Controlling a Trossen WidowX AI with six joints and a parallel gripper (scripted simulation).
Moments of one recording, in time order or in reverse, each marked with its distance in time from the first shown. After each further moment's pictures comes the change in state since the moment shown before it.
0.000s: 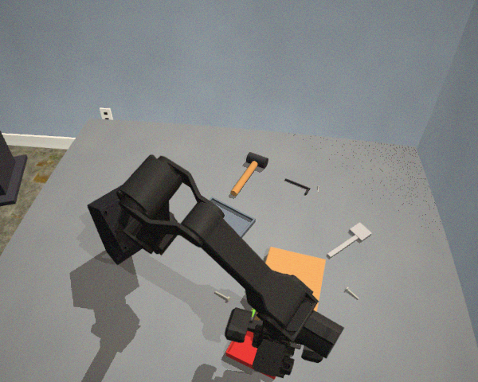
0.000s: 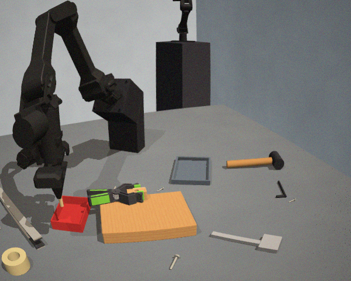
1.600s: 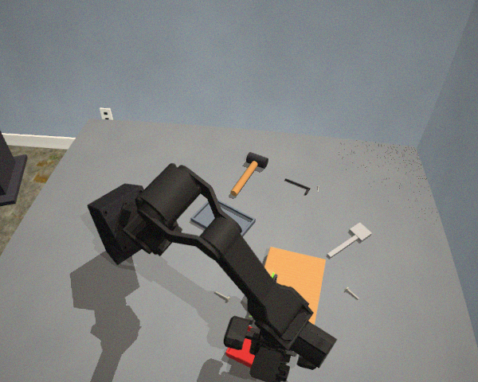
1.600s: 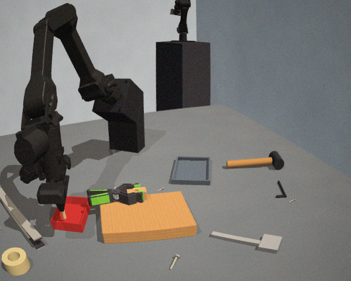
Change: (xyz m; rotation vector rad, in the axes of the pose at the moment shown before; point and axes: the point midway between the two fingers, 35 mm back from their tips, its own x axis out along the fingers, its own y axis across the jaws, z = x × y) arm 0.037 -0.003 0.002 0.002 0.001 -0.007
